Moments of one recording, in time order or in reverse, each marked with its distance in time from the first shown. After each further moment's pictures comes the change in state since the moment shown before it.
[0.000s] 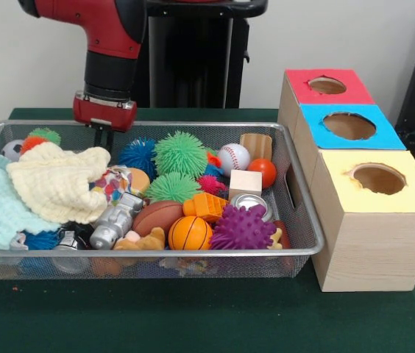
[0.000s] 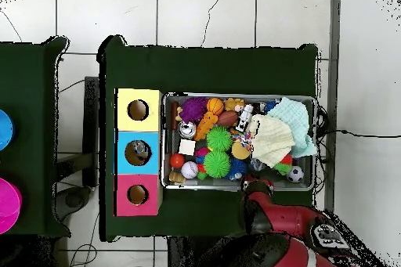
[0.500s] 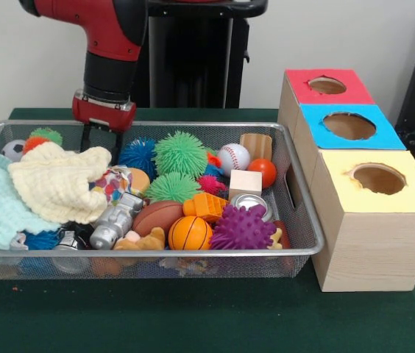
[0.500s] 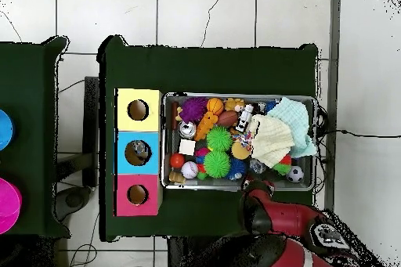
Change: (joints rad) arm 0.010 -0.005 -0.002 0.000 0.052 0.063 0.000
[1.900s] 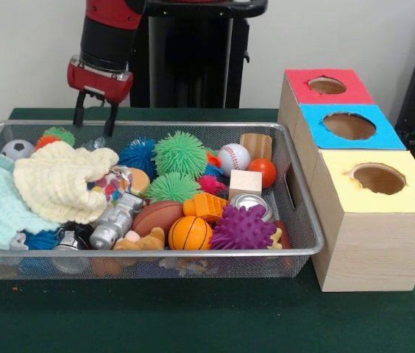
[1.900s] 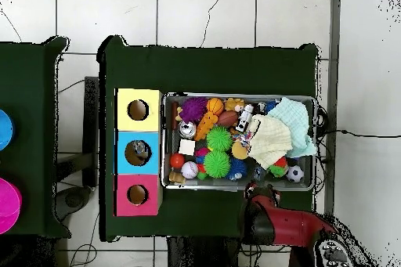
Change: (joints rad) arm 0.034 -0.140 -0.032 0.064 0.018 0.156 0.000
